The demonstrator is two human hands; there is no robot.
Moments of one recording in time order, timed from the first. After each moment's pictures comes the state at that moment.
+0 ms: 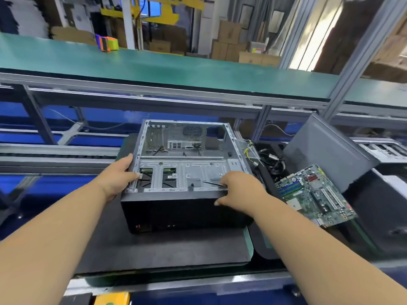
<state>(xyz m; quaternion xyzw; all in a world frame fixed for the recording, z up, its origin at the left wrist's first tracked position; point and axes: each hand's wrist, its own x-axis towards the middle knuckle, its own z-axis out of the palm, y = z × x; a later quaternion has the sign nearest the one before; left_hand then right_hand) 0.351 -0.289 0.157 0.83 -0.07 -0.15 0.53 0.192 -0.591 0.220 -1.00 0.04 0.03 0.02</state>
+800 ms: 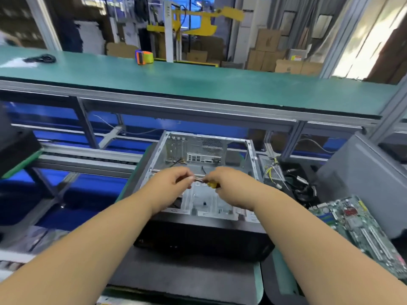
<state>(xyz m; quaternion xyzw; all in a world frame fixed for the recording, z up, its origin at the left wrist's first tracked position) 0.291 -0.392 0.229 0.88 -0.20 -0.06 0.43 0.268 -0.593 0.259 -0.98 -0.16 0.10 0.11</state>
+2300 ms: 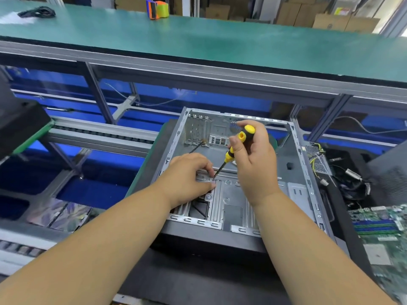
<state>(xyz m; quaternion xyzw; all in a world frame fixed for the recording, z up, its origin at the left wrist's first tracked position) 0.366 -0.378 0.176 0.90 -0.25 -0.01 0.34 0.342 -0.552 0.198 -0.79 -0.09 -0.29 0.52</state>
